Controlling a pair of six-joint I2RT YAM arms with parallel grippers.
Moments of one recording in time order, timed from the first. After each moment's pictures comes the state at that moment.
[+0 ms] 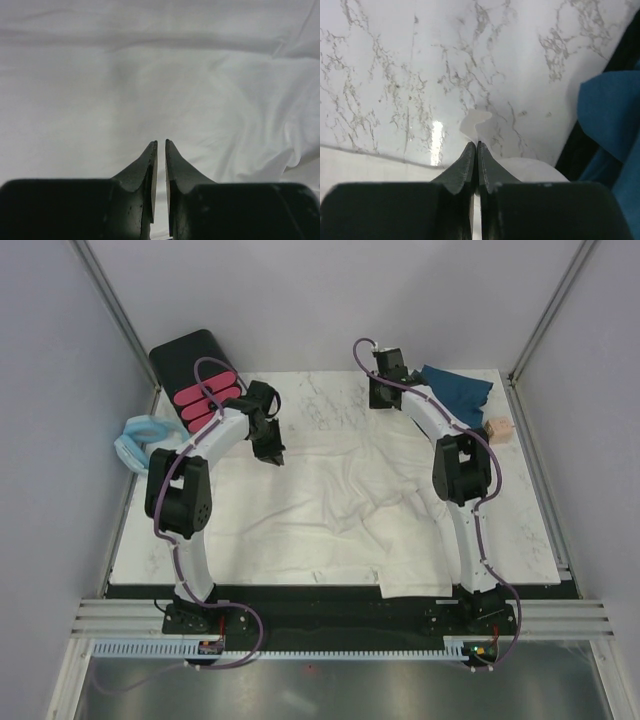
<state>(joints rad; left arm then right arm) -0.30 1.96 1.58 -0.81 0.11 -0.45 0.30 2.40 2.16 -0.52 0.07 0.21</state>
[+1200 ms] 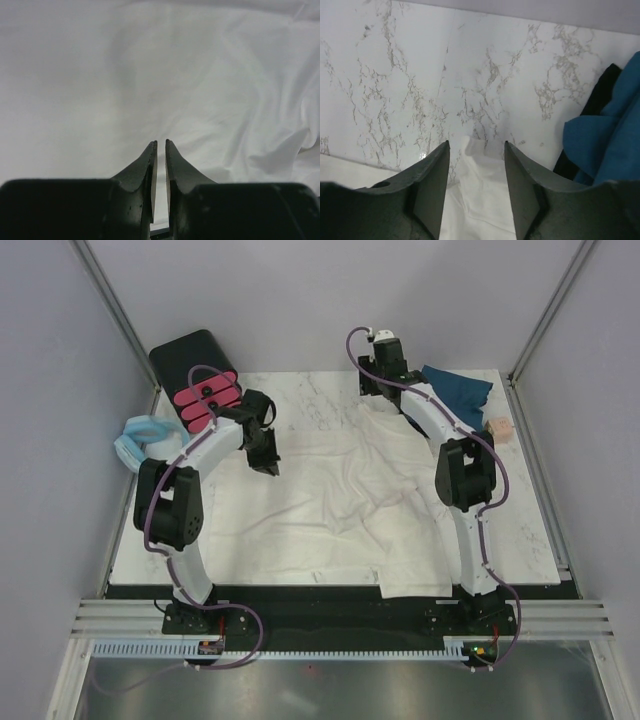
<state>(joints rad) -0.30 1.86 1.45 -0.80 0.11 -0.43 0.34 2.36 2.16 -0.39 0.10 0.13</state>
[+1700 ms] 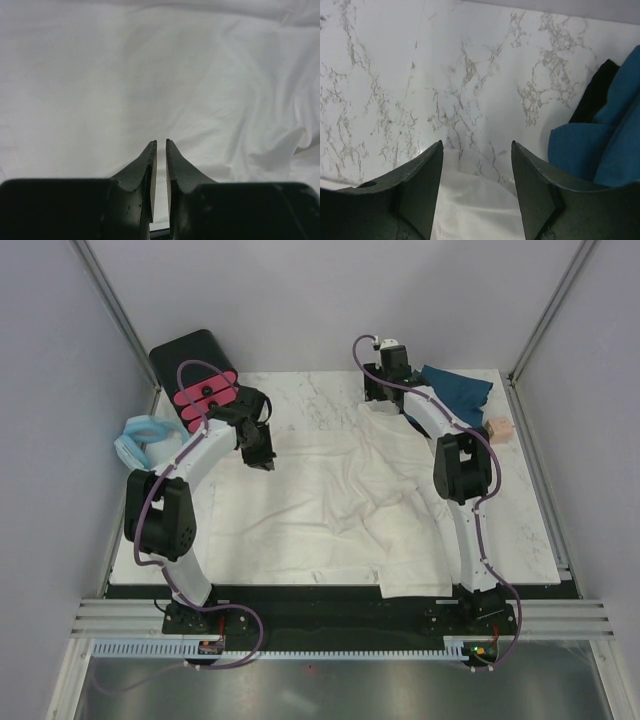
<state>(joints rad) -0.30 1.76 1.42 -0.80 0.05 -0.43 0.29 2.42 2.17 -0.36 0.08 0.10</state>
